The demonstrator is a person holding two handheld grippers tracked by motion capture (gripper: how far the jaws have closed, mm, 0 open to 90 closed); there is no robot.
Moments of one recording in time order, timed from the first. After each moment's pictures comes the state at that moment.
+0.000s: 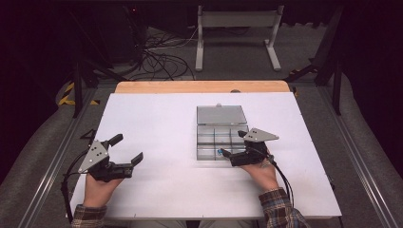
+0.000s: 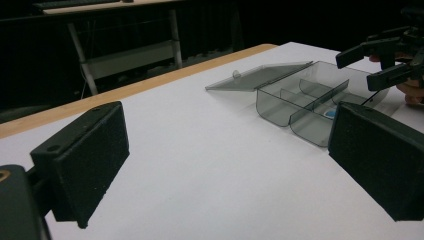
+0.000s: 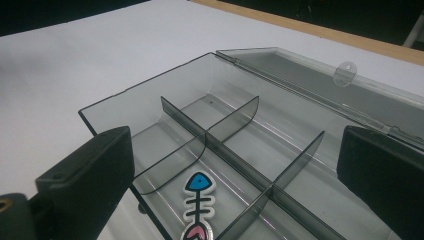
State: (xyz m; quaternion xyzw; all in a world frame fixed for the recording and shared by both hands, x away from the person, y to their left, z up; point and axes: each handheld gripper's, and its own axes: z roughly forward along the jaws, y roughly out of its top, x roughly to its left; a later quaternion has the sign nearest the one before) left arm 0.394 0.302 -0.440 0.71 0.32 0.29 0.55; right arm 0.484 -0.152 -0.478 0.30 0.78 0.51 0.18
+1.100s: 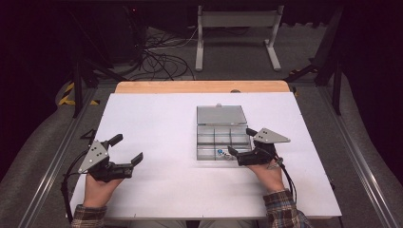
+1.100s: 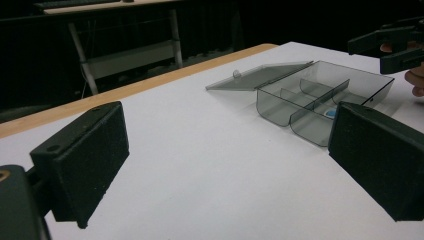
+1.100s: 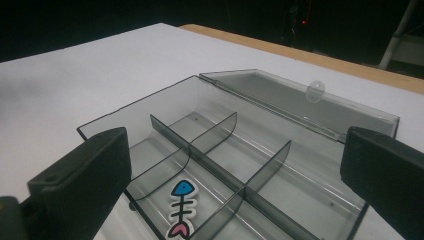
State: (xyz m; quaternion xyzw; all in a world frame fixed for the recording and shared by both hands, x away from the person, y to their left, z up) left arm 0.394 0.301 -0.441 0.71 0.32 0.29 0.55; right arm 0.476 -0.172 -0.470 0.31 0.75 0.54 0.21
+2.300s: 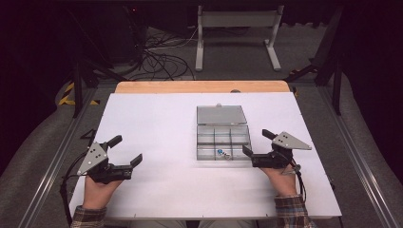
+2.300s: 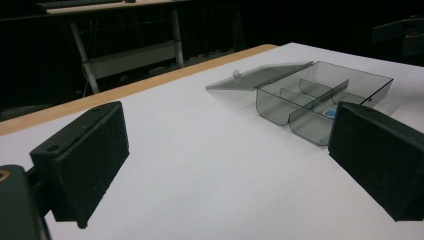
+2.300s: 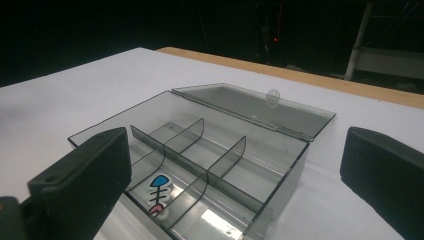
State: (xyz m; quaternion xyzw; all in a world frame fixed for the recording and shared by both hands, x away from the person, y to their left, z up) left arm 0.389 0.302 -0.442 0.71 0.33 0.29 0.55; right arm 0.456 -0.211 -0.462 0.34 0.71 0.56 0.24
